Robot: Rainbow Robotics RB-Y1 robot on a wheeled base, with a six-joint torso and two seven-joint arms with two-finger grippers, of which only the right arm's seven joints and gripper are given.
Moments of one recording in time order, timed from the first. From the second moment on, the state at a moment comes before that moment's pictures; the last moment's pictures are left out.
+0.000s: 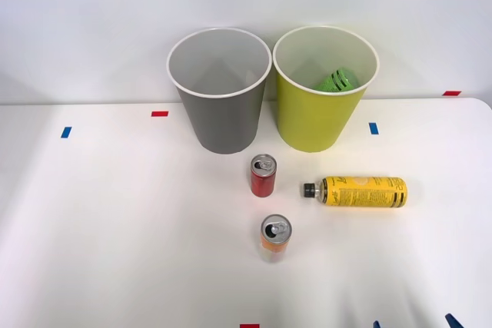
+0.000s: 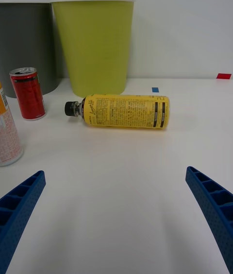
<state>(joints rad) 1.02 -0.39 0.37 -1.86 -0.21 -0.82 1.68</state>
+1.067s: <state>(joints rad) 1.01 -0.51 0.29 -2.16 -0.24 -0.40 1.66</state>
